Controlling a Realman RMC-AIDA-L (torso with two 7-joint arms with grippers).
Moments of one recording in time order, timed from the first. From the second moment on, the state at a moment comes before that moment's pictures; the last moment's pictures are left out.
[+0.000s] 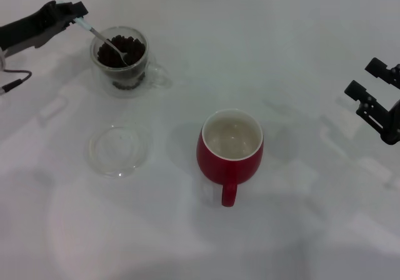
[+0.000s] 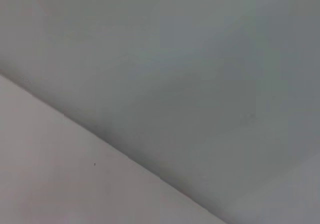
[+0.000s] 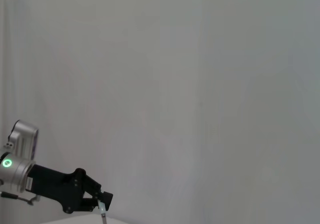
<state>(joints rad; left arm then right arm) -0.80 -2.03 2.84 -0.33 -0.54 1.18 -1.90 0.24 1.94 -2.00 0.04 -0.09 -1.75 0.46</state>
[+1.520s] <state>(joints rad) -0.55 -2.01 2.84 -0.21 -0.85 1.38 -1.97 0.26 1.93 -1.99 0.03 -0.10 -1.73 0.45</state>
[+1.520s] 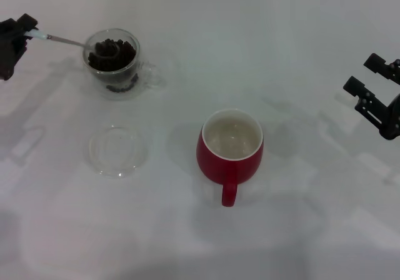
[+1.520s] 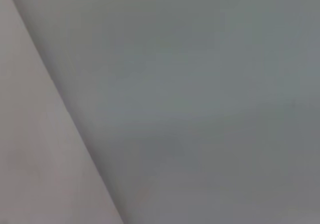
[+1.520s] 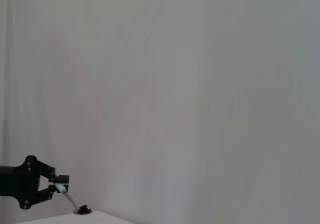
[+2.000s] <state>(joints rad) -0.64 -2.02 2.84 -0.16 -0.68 1.50 -1.97 0.27 1.95 -1.99 0.03 -0.10 -1.74 0.40</state>
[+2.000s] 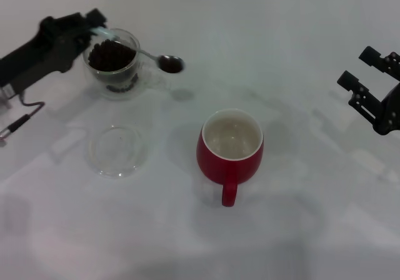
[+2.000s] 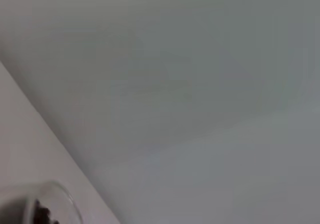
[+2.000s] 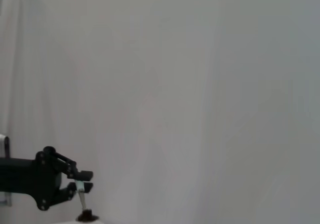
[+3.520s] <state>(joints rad) -1.00 -2.05 2.85 -0.22 -0.22 1.47 -1.65 0.26 1.96 -1.99 0.02 -0.10 -1.74 0.38</state>
